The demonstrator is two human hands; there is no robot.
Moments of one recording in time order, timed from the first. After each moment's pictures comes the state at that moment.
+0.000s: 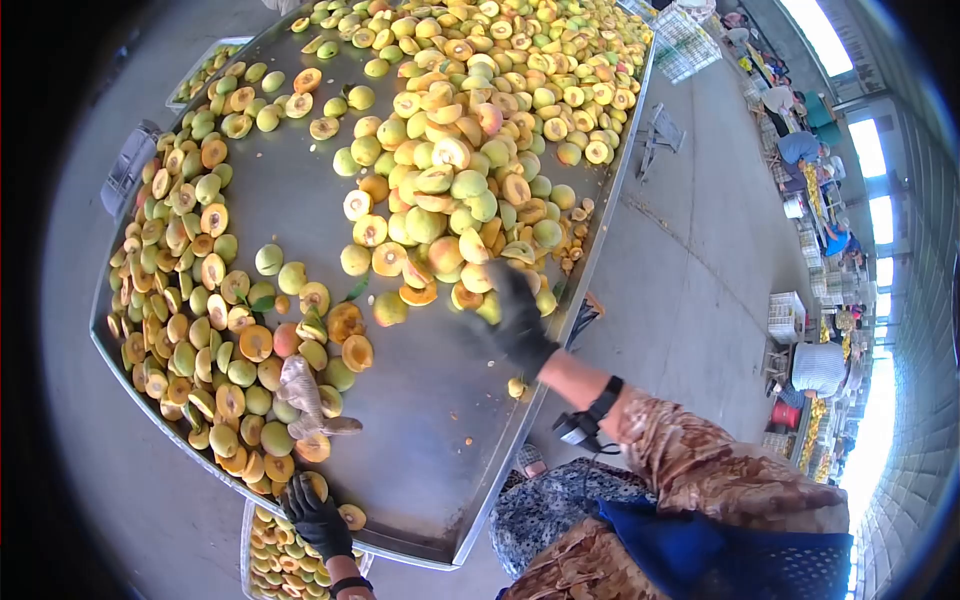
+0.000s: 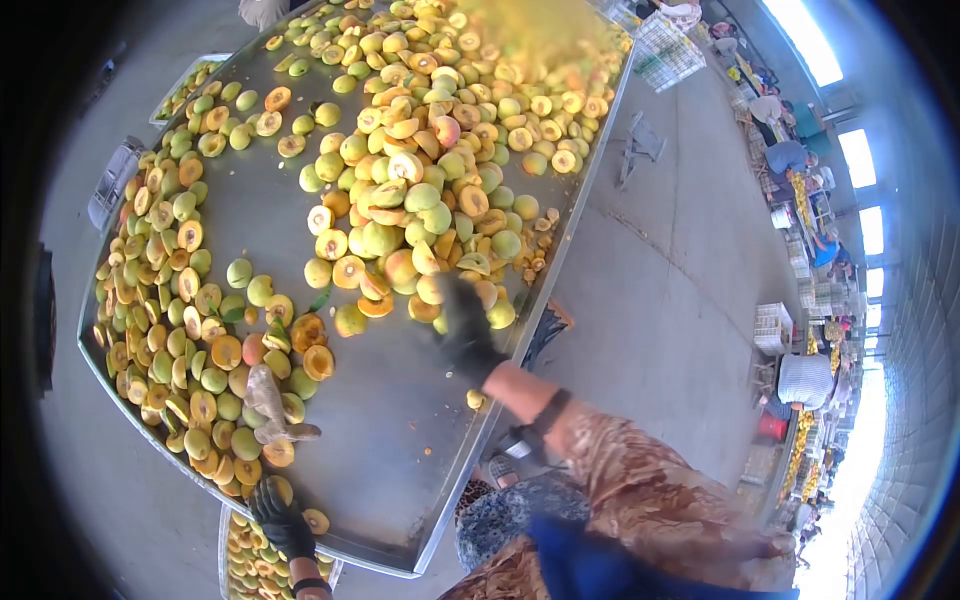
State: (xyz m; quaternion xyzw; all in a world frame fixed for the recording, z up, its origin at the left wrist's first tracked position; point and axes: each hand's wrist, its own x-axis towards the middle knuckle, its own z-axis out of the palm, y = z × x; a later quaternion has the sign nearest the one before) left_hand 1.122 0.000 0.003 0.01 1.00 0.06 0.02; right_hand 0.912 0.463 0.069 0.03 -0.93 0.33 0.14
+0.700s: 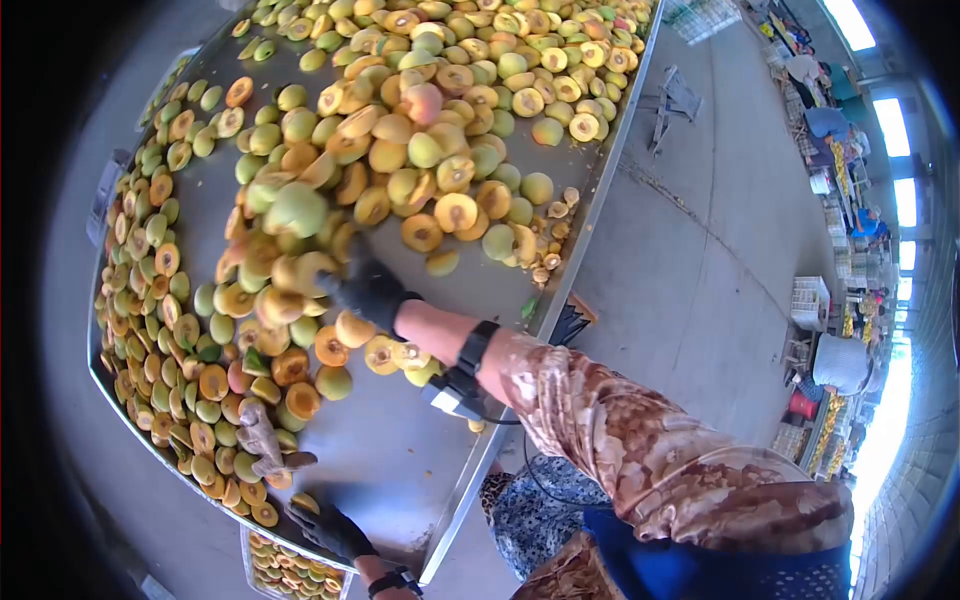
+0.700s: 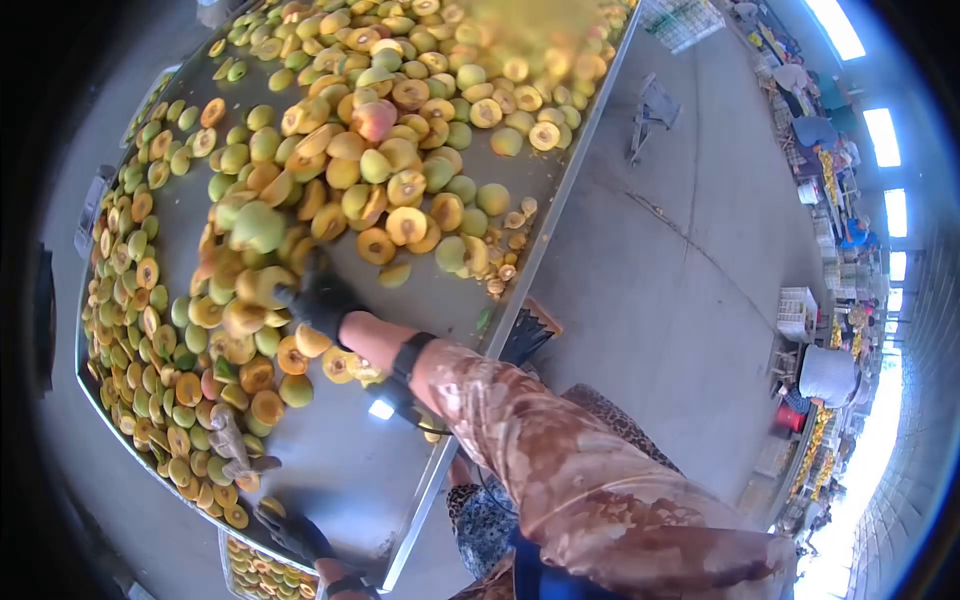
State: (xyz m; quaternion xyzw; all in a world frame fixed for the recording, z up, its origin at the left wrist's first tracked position) left_hand 1.126 0.123 -0.026 -0.31 0.94 0.15 0.01; right_hand 0.767 0.422 -0.015 -0.07 -0.85 0.50 -0.14
